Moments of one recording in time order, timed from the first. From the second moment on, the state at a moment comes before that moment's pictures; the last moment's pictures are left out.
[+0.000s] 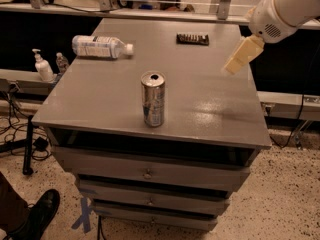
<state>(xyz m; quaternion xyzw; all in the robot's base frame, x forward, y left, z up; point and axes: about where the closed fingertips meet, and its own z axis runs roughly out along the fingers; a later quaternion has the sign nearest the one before) 0.627 -0.197 0.955 -0.53 0.78 -0.01 0.34</state>
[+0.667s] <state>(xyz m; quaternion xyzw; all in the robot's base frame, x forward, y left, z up) 0.704 -0.210 0.942 -0.43 0.81 -0.01 0.40</state>
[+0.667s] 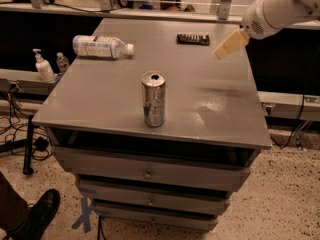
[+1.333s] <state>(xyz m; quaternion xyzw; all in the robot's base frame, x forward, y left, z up) 0.820 -0.227 0.906 -0.29 0.82 0.08 0.48</state>
